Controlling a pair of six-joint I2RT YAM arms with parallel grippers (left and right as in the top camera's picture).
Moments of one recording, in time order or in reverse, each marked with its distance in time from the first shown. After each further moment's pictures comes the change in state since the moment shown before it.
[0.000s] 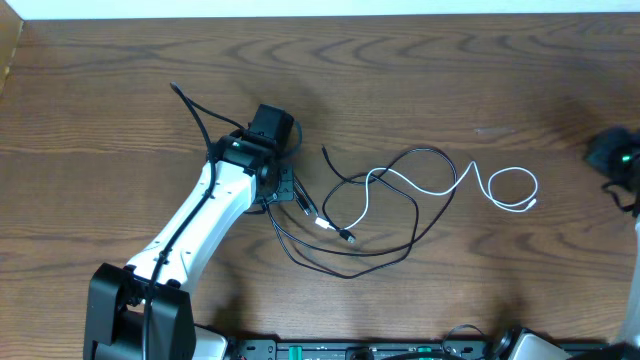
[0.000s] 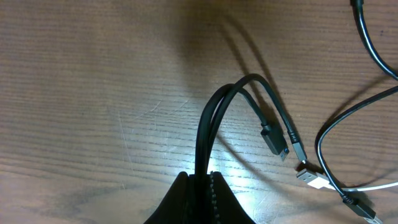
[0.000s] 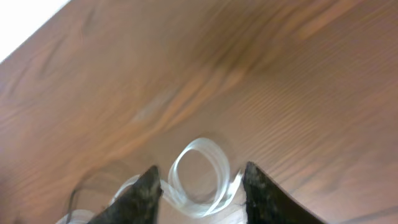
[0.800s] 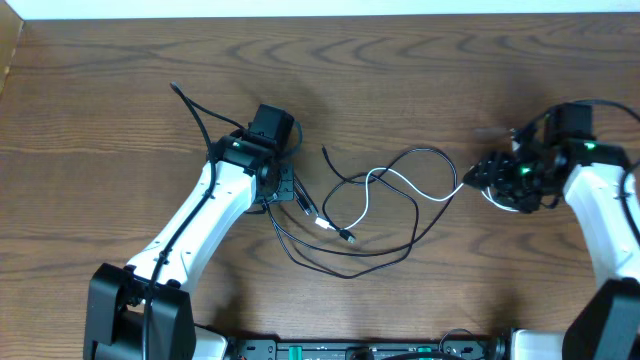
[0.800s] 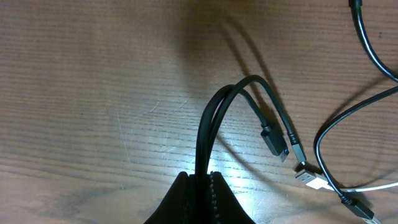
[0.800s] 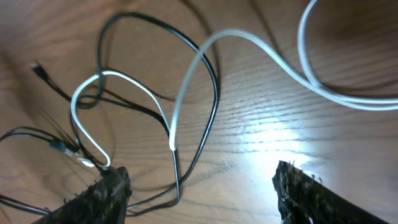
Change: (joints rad) left arm 0.000 0.000 0.000 0.002 0.001 -0.004; right arm 0.337 0.182 -0.109 -0.153 -0.177 0.079
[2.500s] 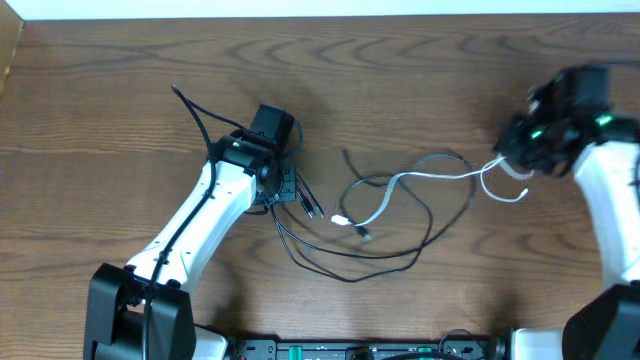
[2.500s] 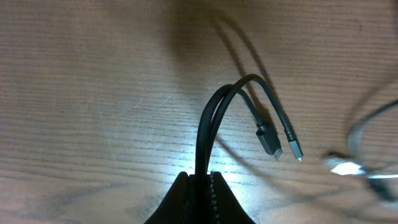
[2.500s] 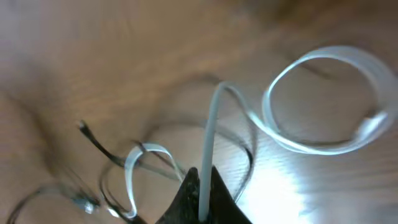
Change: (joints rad) left arm 0.000 0.000 0.000 0.000 0.051 -0.001; right arm -0.008 0.026 0.277 -0.044 0.127 0.057
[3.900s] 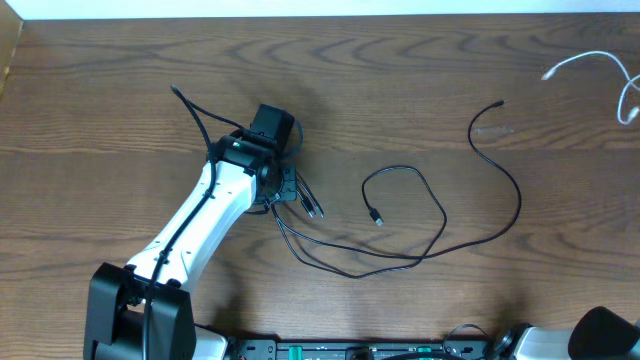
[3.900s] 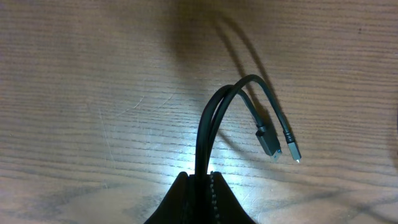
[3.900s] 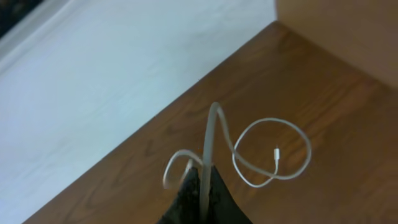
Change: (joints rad) left arm 0.000 0.001 -0.001 0.005 0.000 -0.014; right arm -0.416 -0.001 0.607 -0.002 0.068 -0.029
